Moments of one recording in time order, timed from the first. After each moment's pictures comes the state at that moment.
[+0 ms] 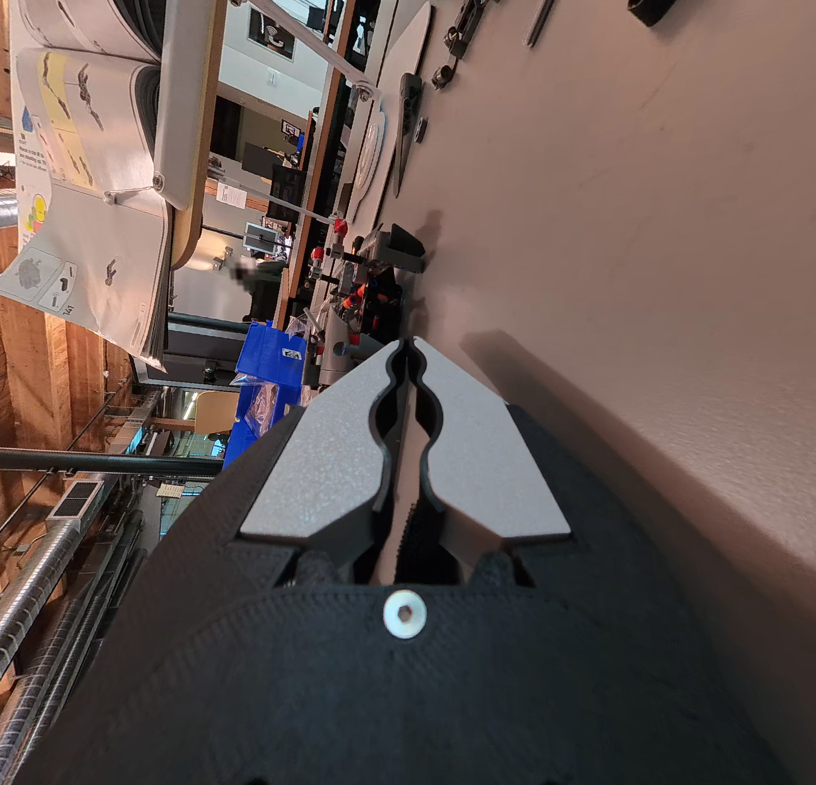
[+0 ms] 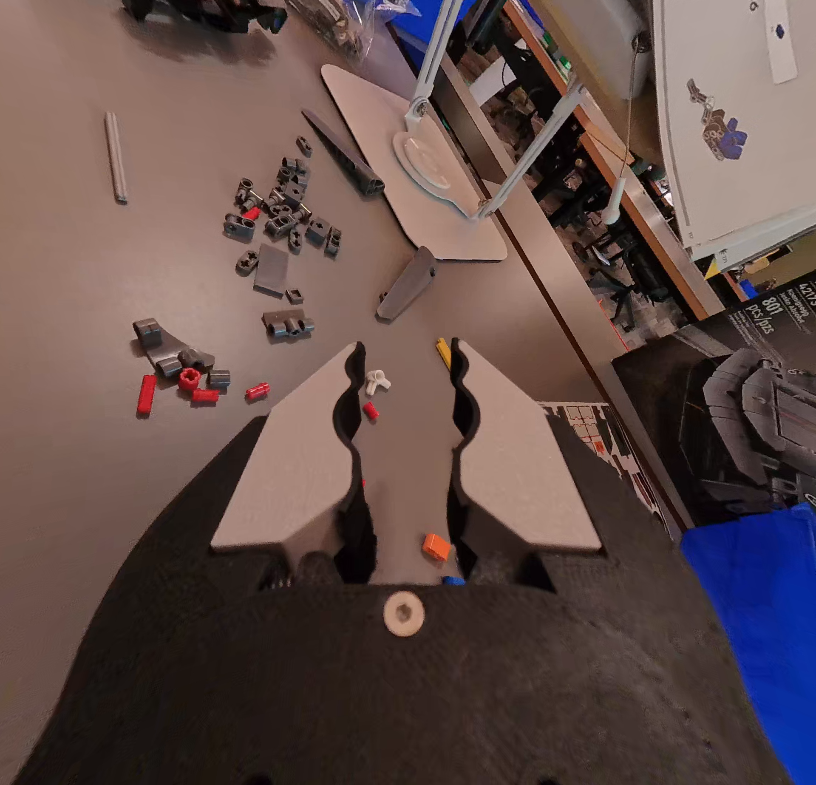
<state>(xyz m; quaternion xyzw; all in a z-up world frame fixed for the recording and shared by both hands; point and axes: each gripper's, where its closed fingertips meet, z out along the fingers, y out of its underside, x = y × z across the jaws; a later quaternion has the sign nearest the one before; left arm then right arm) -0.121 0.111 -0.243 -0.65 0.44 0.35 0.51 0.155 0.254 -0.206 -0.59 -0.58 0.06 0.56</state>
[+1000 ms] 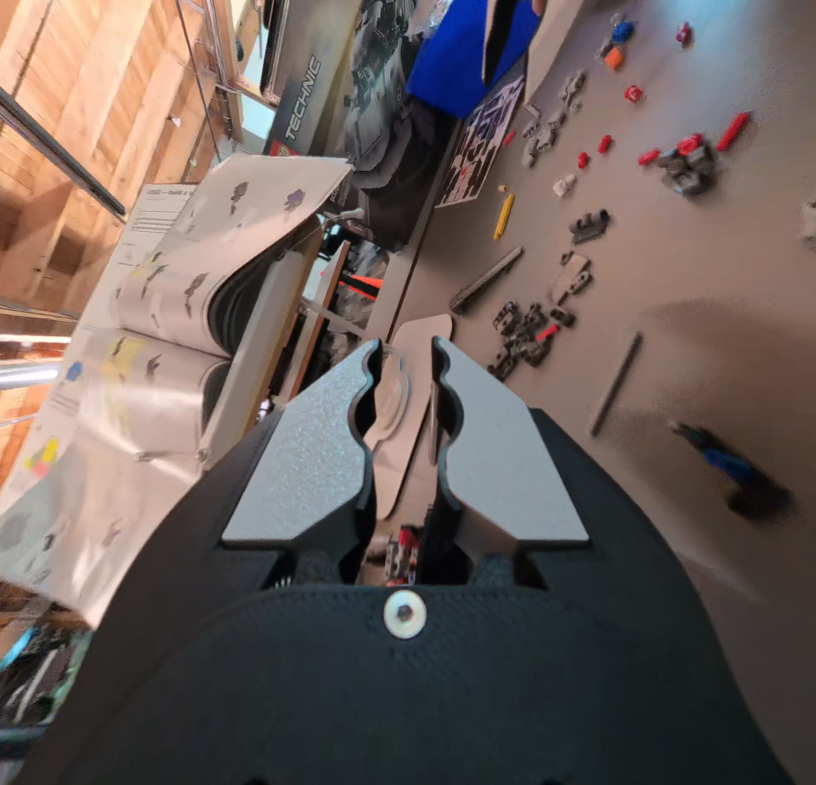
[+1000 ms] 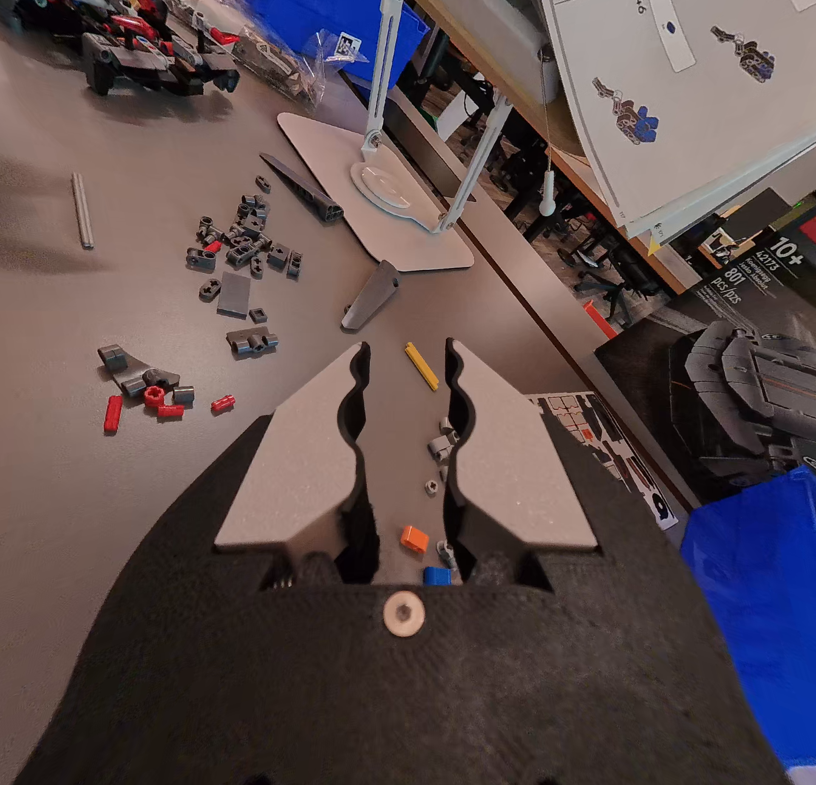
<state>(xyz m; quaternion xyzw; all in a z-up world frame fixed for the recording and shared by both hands) 0.007 0.183 -0.159 -0.55 0.52 0.21 0.62 0.171 0.266 -0.188 -0.60 -0.53 0.10 0.59</state>
